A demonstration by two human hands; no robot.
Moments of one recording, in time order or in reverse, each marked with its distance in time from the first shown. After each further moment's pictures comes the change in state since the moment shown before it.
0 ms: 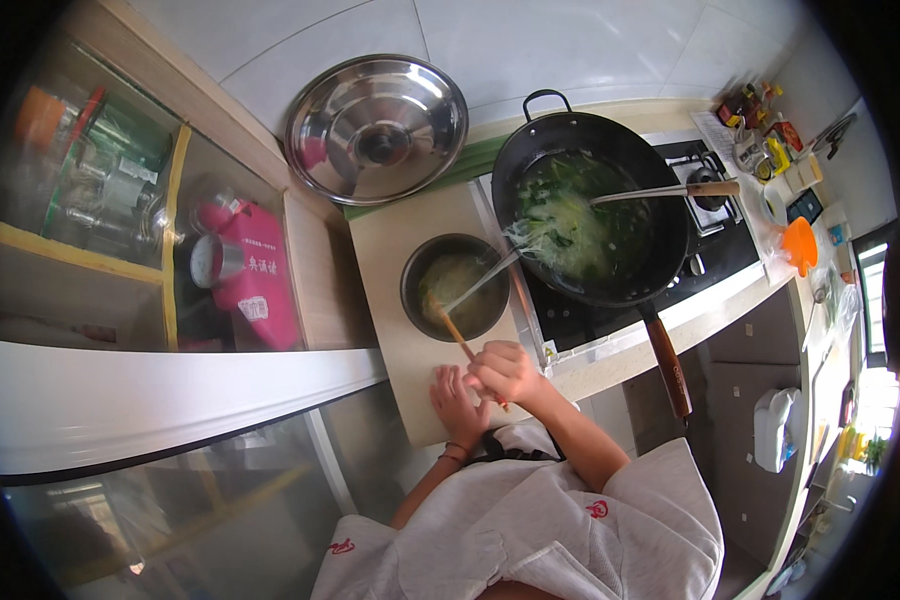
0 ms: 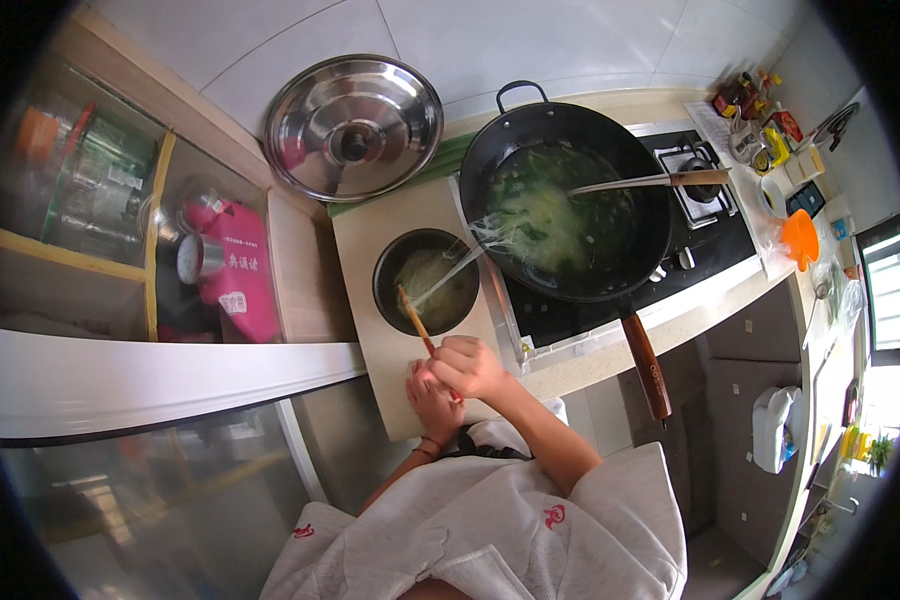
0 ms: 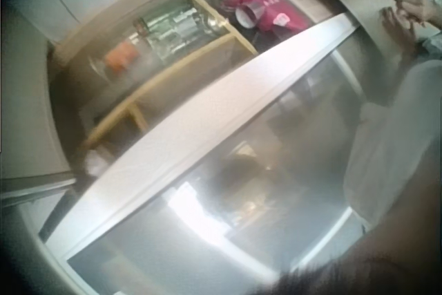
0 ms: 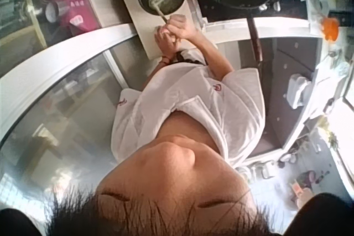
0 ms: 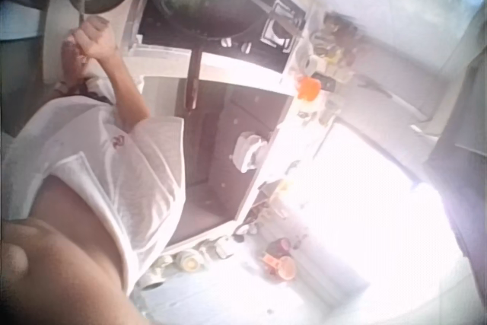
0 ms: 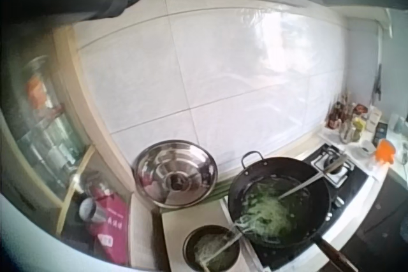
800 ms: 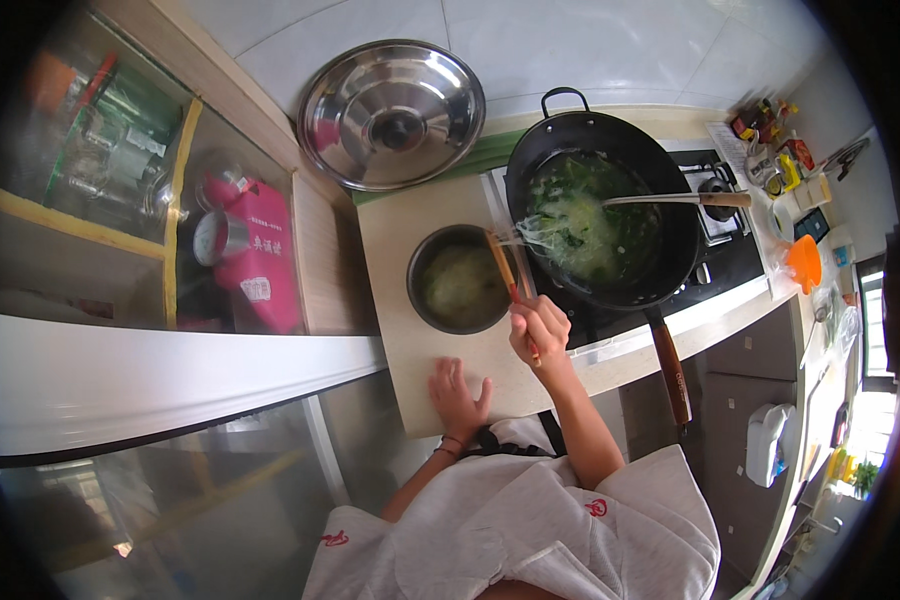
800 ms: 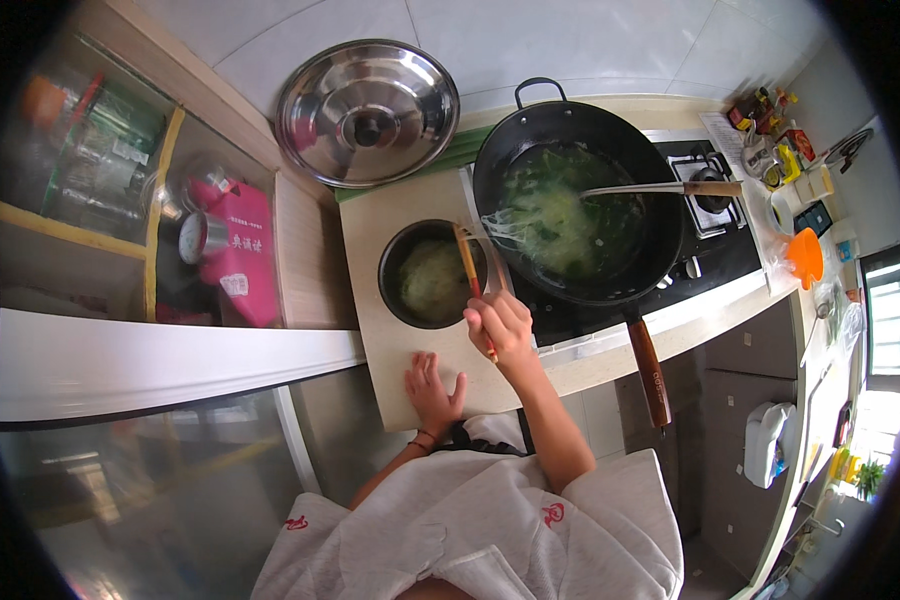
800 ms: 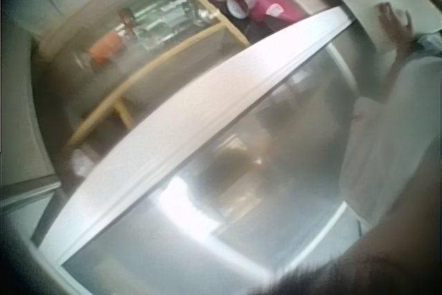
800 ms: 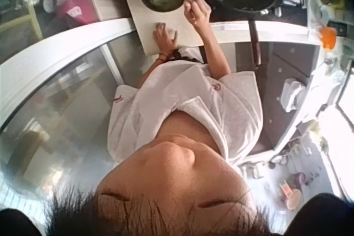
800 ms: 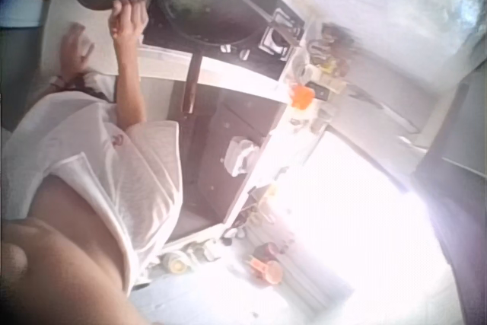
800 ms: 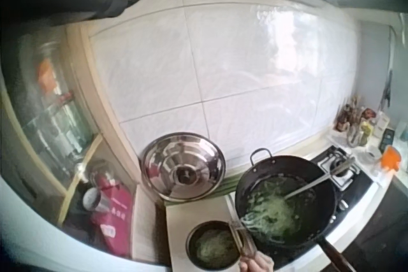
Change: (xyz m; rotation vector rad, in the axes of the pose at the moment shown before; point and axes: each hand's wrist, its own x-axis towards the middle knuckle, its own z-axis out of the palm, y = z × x) left_hand 0.001 0.001 0.002 0.053 0.053 -0.050; right_hand -0.002 0.028 -0.012 -0.298 0.269 0.291
